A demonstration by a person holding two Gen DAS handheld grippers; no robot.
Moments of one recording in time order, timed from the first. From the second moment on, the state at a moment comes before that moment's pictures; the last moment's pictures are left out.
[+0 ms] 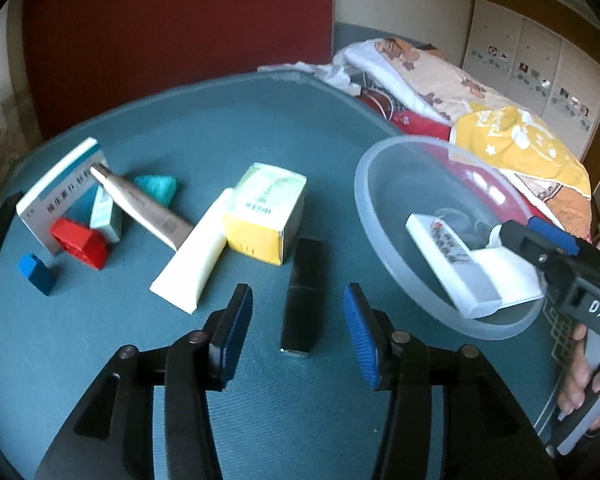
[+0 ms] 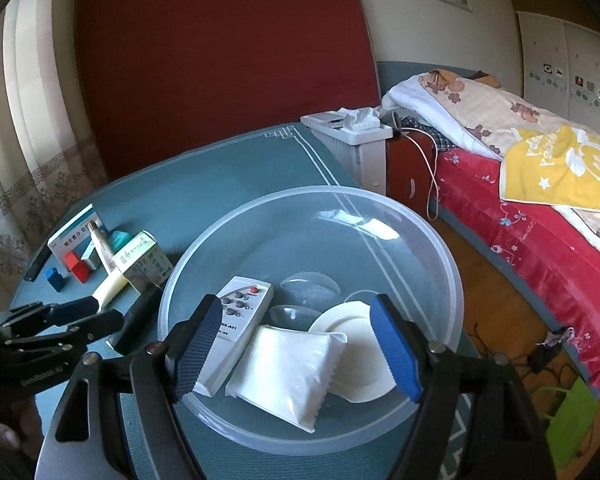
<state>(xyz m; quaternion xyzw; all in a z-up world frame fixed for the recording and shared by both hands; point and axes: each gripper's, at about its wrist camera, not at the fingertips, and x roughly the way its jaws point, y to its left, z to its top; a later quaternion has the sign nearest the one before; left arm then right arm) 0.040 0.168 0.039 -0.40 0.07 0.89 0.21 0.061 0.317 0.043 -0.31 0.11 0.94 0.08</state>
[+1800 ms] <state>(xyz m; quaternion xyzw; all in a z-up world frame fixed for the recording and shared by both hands) 0.015 0.198 0.061 -0.38 0.02 0.90 0.22 0.060 0.320 0.041 -0.30 0.12 0.94 0.10</state>
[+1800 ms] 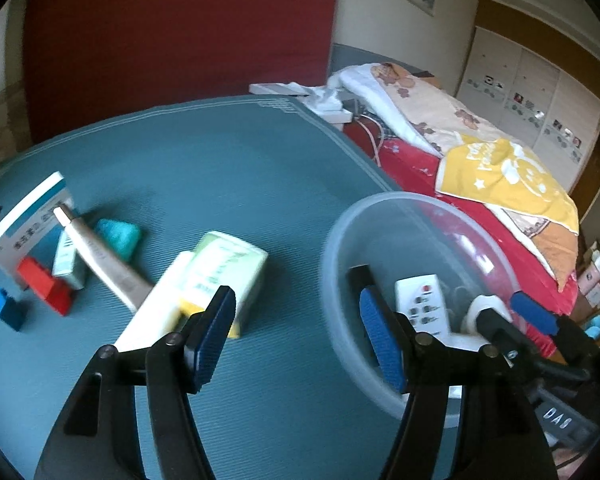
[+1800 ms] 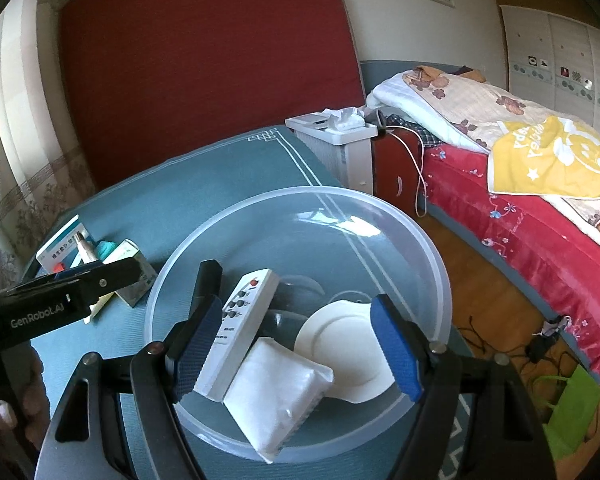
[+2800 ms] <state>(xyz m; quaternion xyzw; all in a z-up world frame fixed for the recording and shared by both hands) -0.003 0.070 0.034 -0.40 -0.02 0.91 0.12 0.028 0.231 0.066 -0.26 0.06 0.96 0.04</state>
